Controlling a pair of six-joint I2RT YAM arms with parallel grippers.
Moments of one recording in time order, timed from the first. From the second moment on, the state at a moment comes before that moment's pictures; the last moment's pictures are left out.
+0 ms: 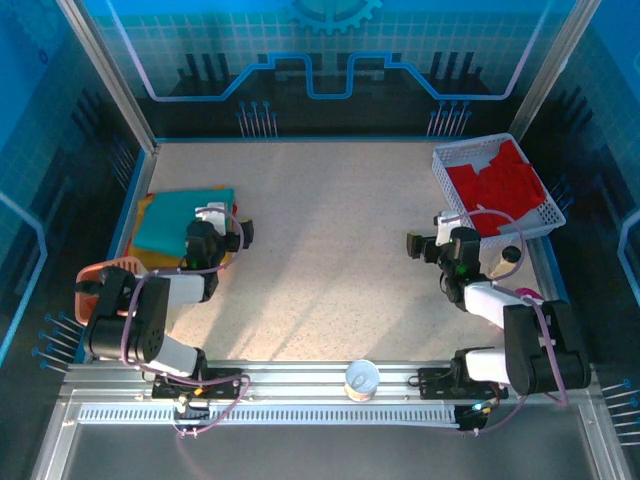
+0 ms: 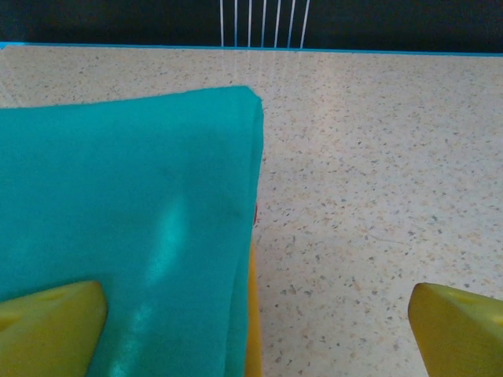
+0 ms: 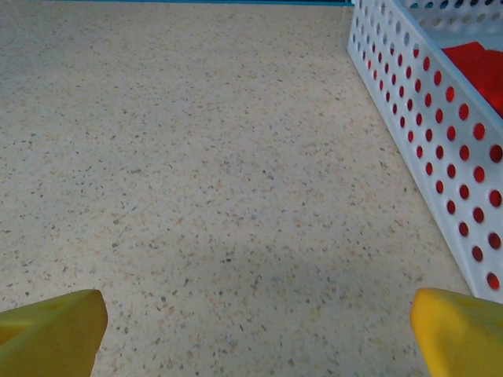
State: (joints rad) left arm -0.04 1.51 0.40 0.75 -0.05 -0.08; right arm 0.07 1.32 0.37 0.48 -0.03 0.01
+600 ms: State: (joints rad) left arm -0.02 1.54 0.37 0.83 -0.05 -0.09; right arm 0.05 1.53 0.36 0.78 -0.03 -0.03
